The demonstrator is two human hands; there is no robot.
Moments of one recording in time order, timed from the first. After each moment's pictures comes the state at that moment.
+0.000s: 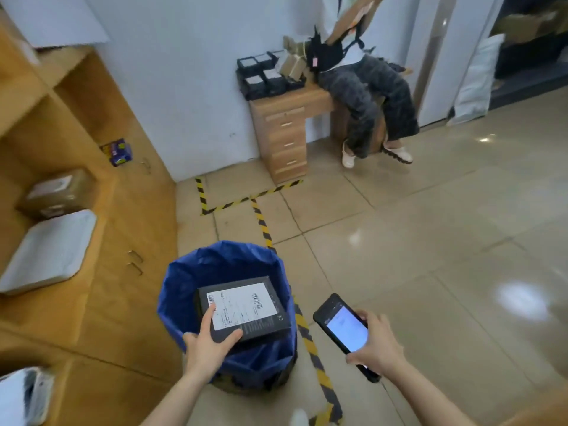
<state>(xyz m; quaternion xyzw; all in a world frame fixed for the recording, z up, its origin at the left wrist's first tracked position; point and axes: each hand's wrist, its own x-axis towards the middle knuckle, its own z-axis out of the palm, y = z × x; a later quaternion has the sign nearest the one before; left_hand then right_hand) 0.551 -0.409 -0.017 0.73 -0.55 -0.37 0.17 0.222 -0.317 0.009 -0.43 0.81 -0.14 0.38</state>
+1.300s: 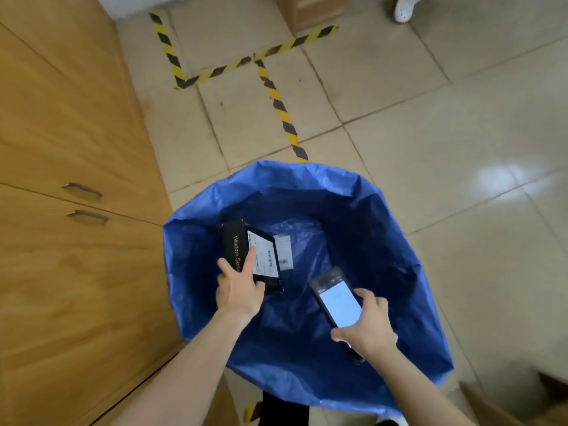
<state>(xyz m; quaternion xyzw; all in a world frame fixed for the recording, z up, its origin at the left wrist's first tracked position) 0.675 -0.718 -0.281 0.68 -0.65 -0.29 -0.19 0.472 -0.600 -0.245 -0.24 0.84 -0.03 0.48</state>
